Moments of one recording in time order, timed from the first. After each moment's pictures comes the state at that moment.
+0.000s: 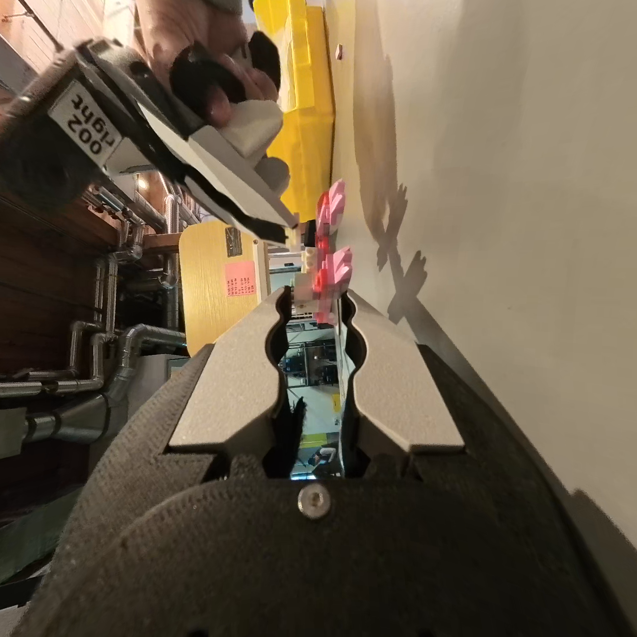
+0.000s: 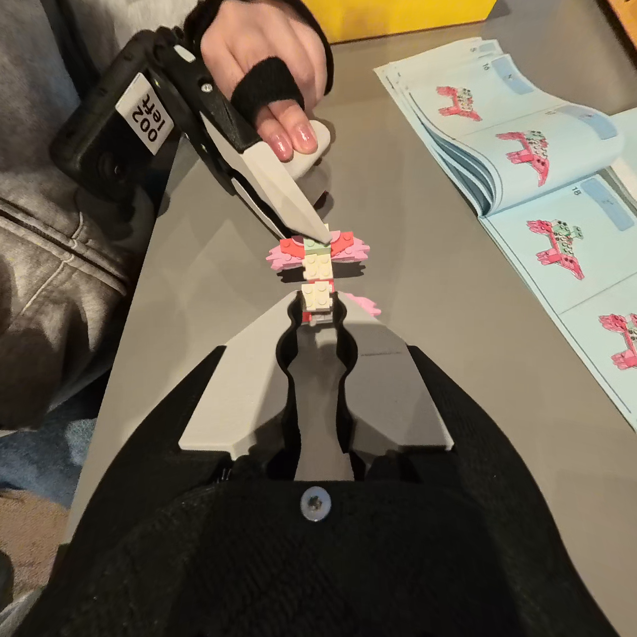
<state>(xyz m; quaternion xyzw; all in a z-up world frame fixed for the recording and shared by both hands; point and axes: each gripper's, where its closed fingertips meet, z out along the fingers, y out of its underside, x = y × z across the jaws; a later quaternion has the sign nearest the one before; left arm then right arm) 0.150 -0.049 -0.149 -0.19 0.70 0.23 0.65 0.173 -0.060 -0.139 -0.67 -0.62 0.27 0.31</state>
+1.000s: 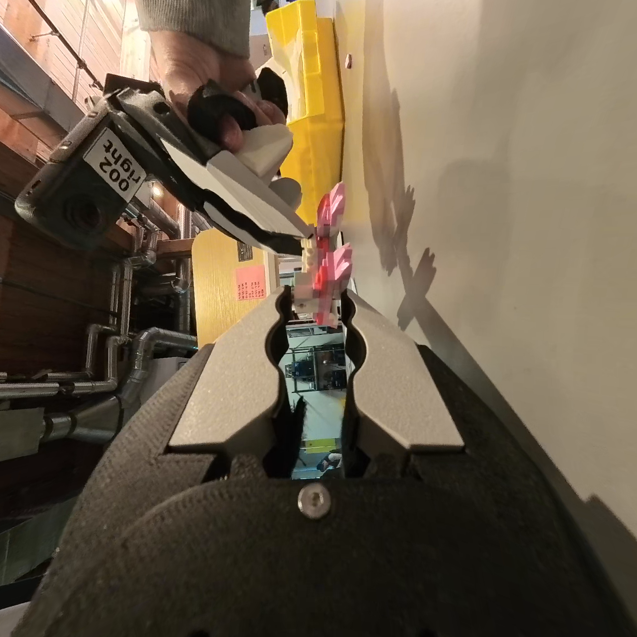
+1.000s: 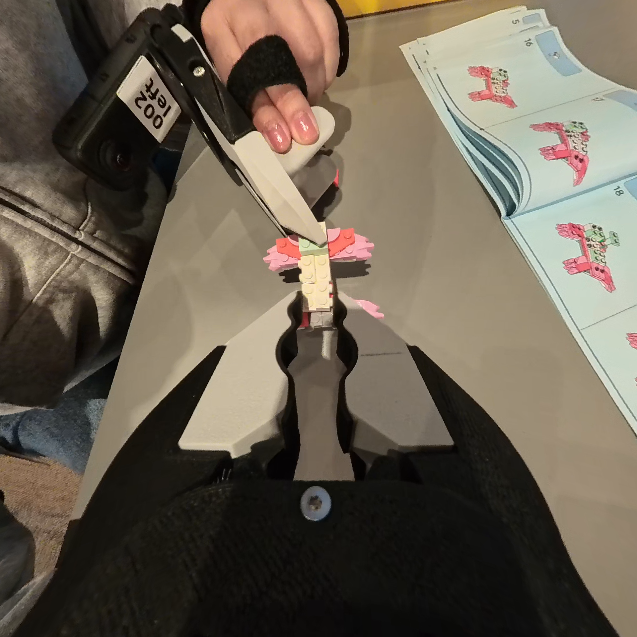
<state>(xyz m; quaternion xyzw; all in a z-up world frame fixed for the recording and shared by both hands) 0.150 -0.054 -0.144 -0.18 0.70 0.23 0.66 0.168 -0.061 -0.143 -0.66 -0.64 0.27 0.27</state>
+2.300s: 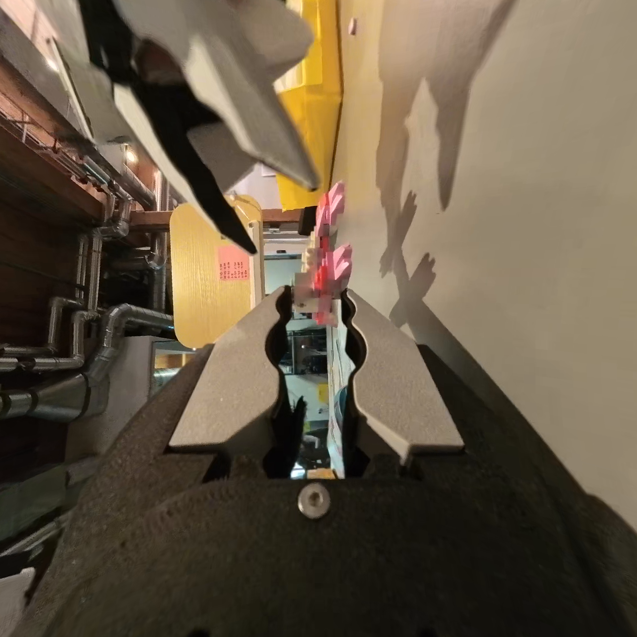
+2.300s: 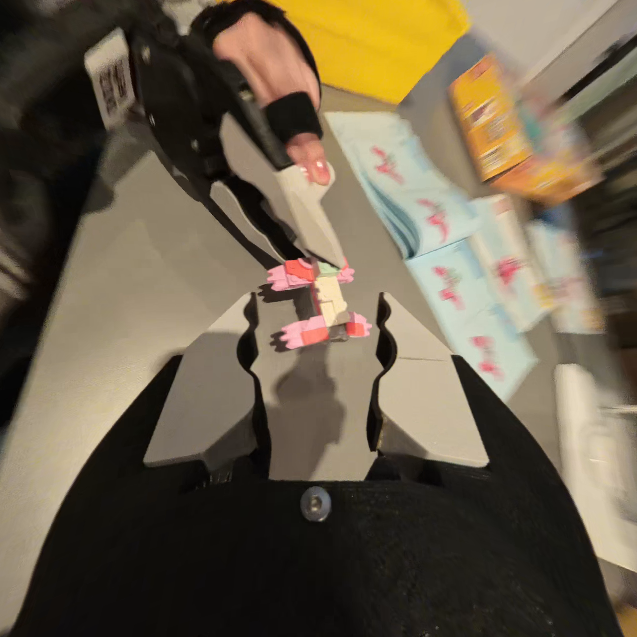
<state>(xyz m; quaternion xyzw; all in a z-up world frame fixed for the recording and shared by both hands) 0.147 -0.041 -0.145 -0.23 0.69 0.22 0.65 0.160 -0.065 -0.128 -0.61 -0.63 0.10 0.47</state>
